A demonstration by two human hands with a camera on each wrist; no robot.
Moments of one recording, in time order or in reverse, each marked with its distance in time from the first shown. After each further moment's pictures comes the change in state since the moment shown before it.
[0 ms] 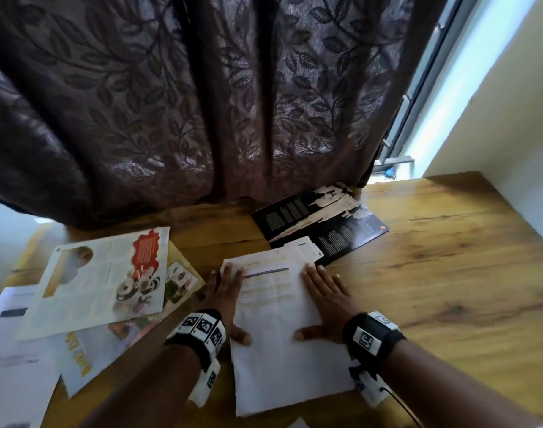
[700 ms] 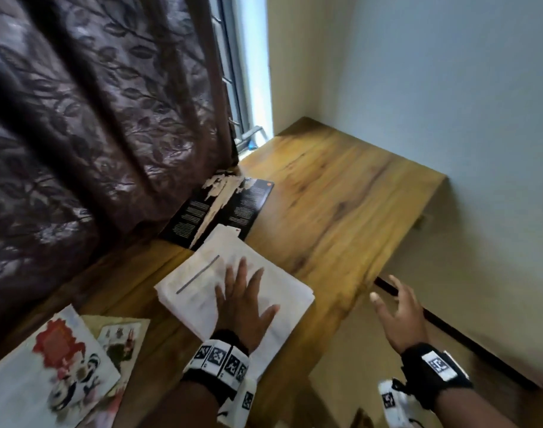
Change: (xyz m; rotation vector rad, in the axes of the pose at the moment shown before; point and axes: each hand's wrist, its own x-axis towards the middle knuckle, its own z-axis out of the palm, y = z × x) left_hand -0.054 0.085 0.040 0.157 0.373 0.682; right_hand -0.241 -0.056 0.144 0.866 0.993 1.175
